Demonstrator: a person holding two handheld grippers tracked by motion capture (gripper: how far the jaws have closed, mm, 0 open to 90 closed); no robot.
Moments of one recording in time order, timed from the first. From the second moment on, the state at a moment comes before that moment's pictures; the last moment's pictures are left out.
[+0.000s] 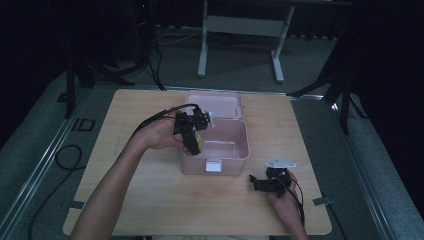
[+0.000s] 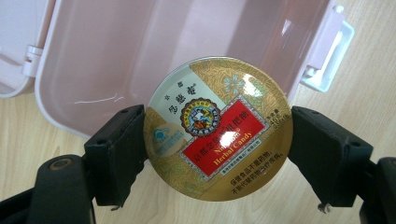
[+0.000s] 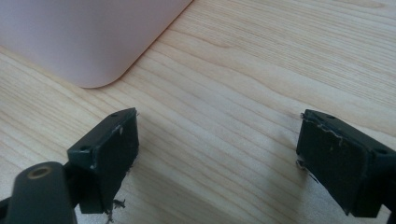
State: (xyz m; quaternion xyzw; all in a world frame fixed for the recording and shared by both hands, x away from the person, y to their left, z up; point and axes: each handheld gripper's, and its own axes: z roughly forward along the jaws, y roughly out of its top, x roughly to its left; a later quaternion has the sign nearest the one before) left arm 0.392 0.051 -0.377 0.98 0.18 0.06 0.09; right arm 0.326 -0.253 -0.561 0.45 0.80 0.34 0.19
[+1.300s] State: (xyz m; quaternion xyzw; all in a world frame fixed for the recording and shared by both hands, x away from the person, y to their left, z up) left arm 0.390 0.112 -0.368 0.95 0.27 0.13 0.13; right arm 0.326 -0.253 -0.561 0.45 0.80 0.34 0.19
